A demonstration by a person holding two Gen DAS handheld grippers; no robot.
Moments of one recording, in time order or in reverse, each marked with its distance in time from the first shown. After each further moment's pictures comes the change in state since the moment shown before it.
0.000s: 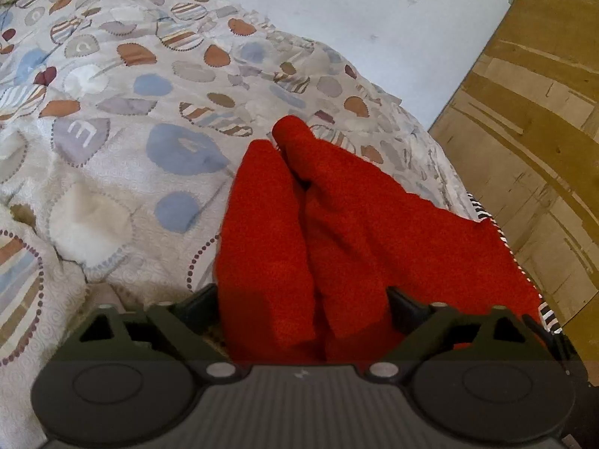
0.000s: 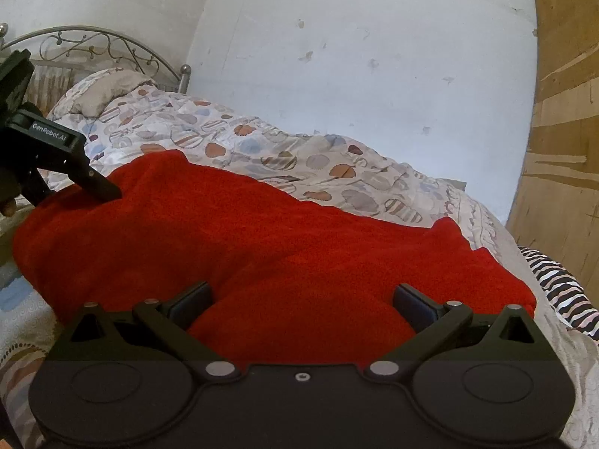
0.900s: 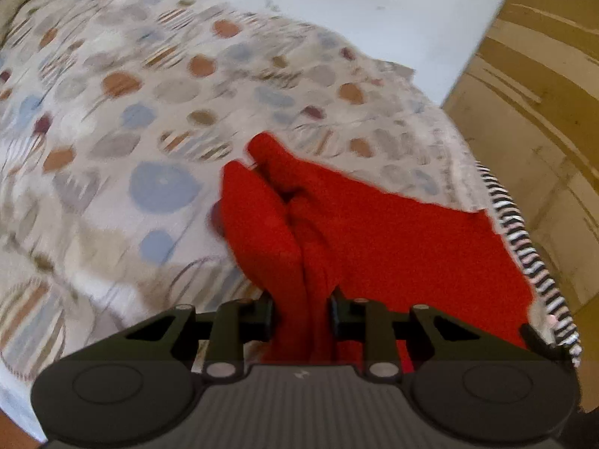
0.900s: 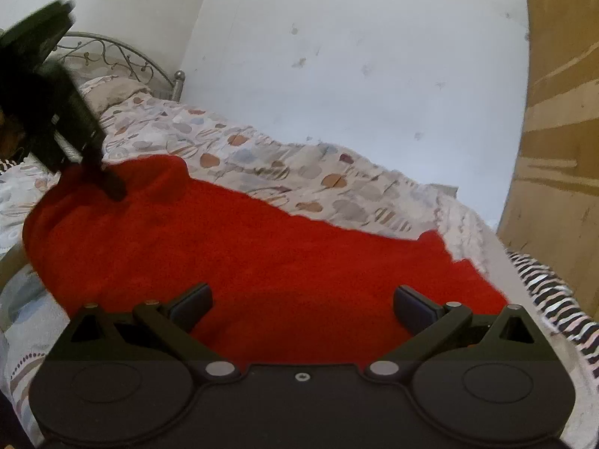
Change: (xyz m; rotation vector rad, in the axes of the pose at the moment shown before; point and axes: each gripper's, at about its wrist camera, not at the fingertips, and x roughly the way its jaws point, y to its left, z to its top) left arm -0.020 -0.075 0.054 0.073 0.121 0.109; right arm -0.023 0.000 0.010 0.002 -0.022 -0.031
